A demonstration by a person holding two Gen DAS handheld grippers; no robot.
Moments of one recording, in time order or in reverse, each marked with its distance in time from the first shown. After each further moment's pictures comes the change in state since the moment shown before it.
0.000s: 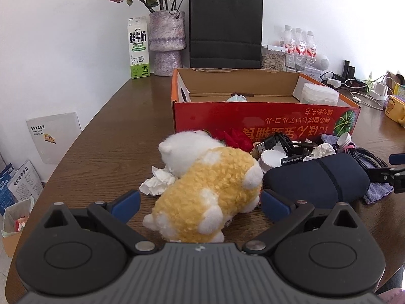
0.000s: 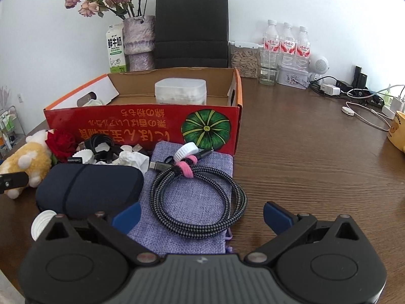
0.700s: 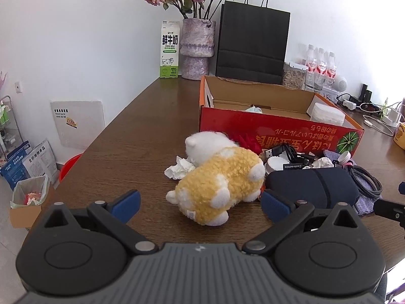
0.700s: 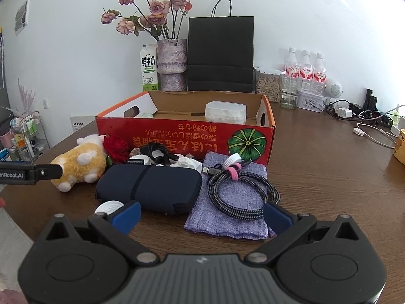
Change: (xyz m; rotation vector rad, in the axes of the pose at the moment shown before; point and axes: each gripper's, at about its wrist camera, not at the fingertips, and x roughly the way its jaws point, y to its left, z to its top) left arm -0.045 0.003 -0.008 -0.139 -0.022 0.081; right arm -0.066 0.040 -0.023 -0.031 -0.112 0.063
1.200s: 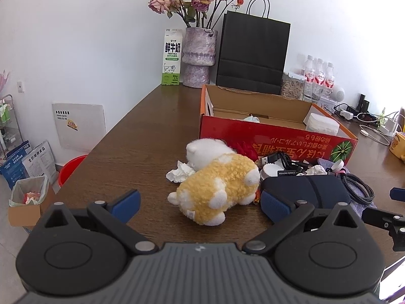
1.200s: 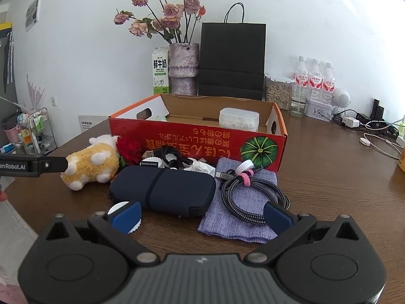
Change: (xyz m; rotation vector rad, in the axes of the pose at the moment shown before) left arm -0.019 0.005 -0.002 -0.034 -0.034 -0.012; right arm -0.009 0.016 0.001 -0.041 -0.021 0.026
